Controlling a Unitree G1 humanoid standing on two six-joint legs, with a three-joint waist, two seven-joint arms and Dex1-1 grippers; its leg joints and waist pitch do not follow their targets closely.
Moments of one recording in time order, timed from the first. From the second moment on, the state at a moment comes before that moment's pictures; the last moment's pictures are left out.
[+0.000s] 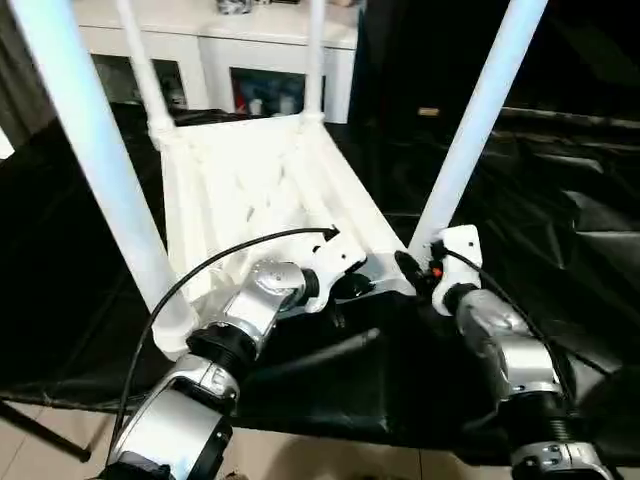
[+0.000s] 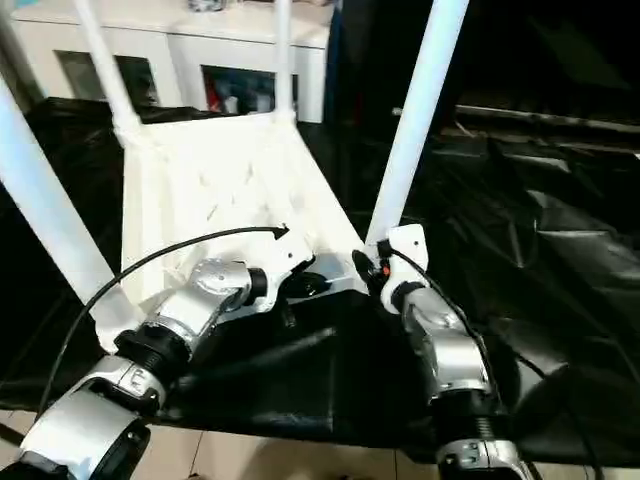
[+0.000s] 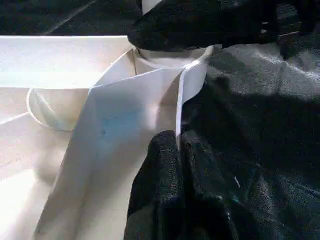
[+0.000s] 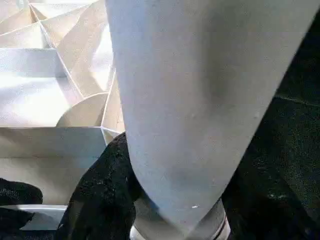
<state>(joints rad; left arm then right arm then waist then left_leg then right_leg) -0.70 0.04 -0.28 0.84 0.13 0.09 -0.80 -0.34 -0.12 -0.05 0.41 0.09 0.23 0.35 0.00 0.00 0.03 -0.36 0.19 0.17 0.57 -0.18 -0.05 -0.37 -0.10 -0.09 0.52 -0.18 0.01</state>
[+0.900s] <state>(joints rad) -0.57 0.09 -0.25 0.60 -0.01 0.11 -0.98 -0.20 -0.54 -0.01 0.11 0.36 0.42 1.08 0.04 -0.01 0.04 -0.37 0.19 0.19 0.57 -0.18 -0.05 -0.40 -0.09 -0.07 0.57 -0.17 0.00</state>
